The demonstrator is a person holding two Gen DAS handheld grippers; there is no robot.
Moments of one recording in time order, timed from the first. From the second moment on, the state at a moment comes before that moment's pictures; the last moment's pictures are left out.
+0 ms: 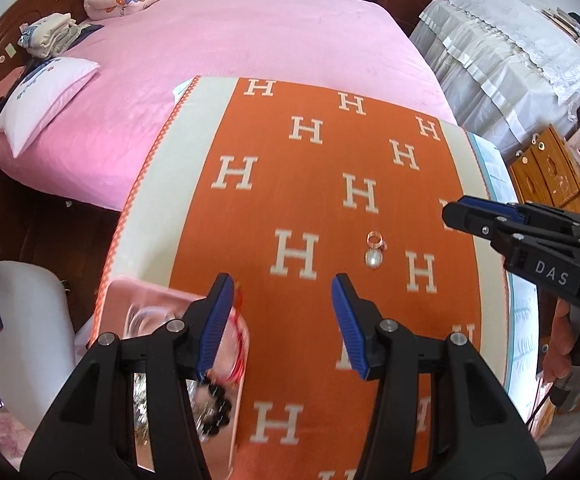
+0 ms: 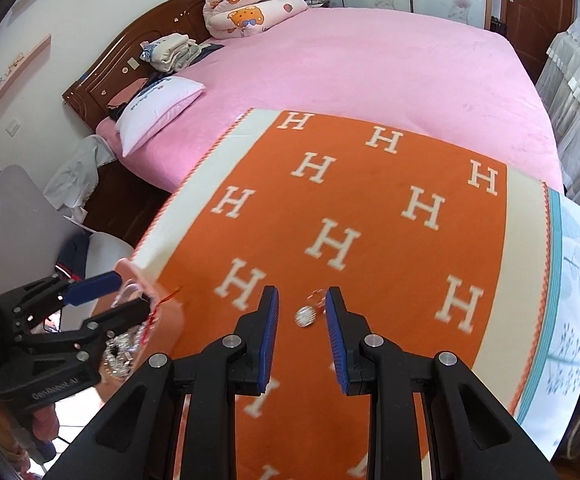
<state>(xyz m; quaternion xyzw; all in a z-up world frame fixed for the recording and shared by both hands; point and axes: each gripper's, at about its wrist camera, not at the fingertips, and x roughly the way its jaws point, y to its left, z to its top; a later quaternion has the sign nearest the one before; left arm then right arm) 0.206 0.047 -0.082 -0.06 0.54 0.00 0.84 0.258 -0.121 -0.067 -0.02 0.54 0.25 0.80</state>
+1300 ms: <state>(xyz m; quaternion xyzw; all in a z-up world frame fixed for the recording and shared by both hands) 0.272 -0.062 -0.201 0.12 0.56 -0.16 0.80 0.288 -0.161 -0.192 0.01 0.56 0.26 0.78</state>
